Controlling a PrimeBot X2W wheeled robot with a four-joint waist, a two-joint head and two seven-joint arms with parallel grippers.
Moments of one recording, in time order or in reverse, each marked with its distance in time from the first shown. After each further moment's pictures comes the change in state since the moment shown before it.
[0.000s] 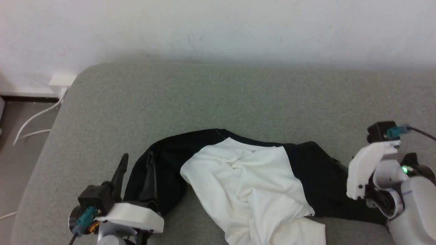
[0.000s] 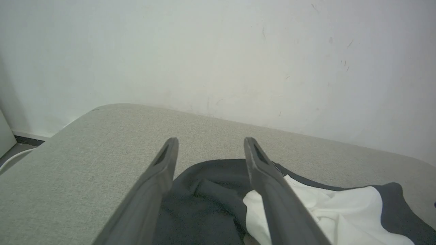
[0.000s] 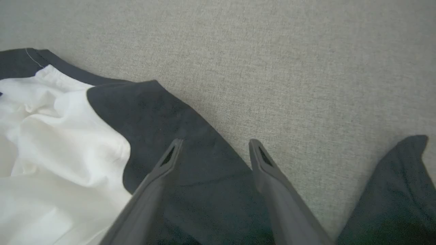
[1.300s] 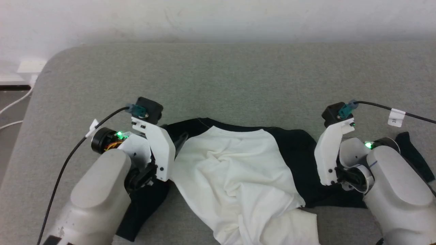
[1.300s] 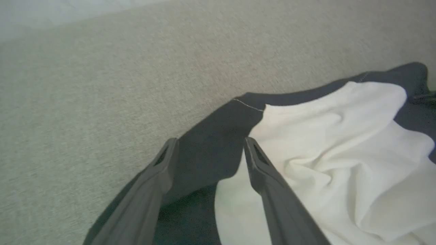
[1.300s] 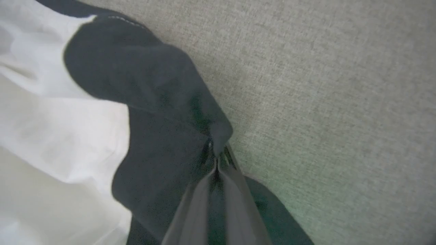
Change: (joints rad) left arm -0.574 0.150 -0.351 0.402 -0.165 -0.195 0.602; right arm -0.269 -0.056 0.358 0.251 0.164 0.001 0.093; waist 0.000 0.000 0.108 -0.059
